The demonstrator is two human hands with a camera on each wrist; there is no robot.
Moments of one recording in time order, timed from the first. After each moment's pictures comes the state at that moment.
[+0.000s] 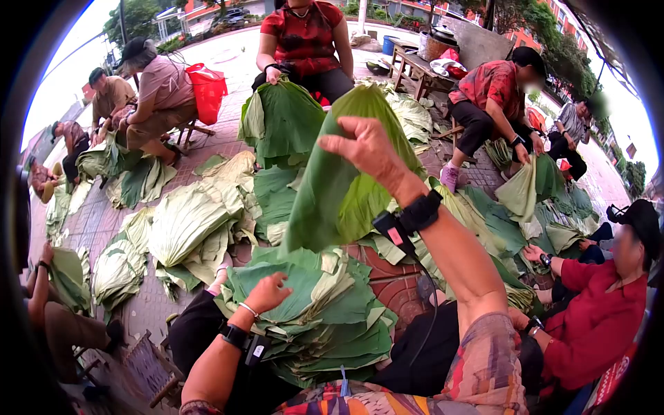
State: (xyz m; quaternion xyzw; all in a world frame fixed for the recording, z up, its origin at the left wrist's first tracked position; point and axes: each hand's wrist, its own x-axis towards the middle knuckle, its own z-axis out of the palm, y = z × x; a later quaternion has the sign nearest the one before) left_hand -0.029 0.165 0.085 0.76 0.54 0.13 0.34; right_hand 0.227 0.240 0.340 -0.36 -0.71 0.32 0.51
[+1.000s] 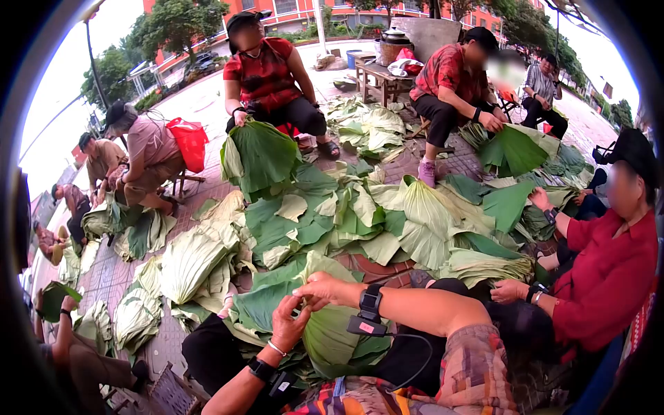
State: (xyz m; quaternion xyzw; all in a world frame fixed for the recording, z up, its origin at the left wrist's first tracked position) left_hand 0.046 0.081 0.135 0.76 0.44 0.39 0.29; right_hand 0.205 0.123 0.158 -0.46 -0.43 0.73 0.26
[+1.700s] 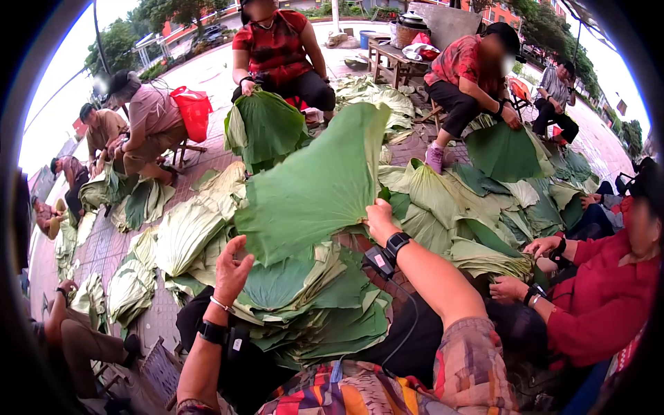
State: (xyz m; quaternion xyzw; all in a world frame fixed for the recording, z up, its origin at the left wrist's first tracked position) left_hand -0.031 0.145 0.179 0.70 0.50 0.43 0.29; right_hand 0.334 0.225 0.086 -0.51 -0.22 0.51 0.66
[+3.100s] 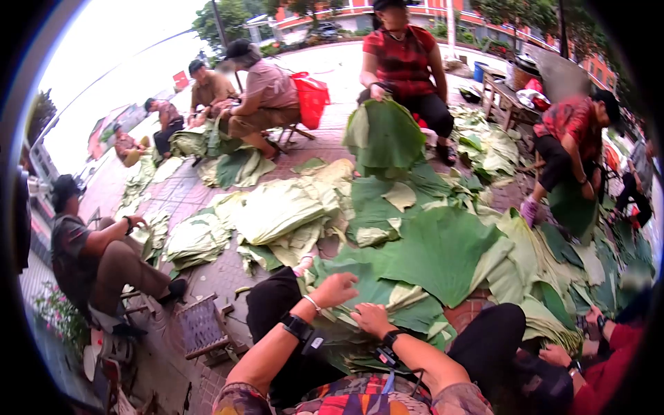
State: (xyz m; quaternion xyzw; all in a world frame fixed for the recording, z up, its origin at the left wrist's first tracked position) left_hand -0.060 0.121 0.116 0.77 0.51 0.23 0.31; right_hand 0.097 0.093 -0.024 -0.46 -0.84 0.20 0.19
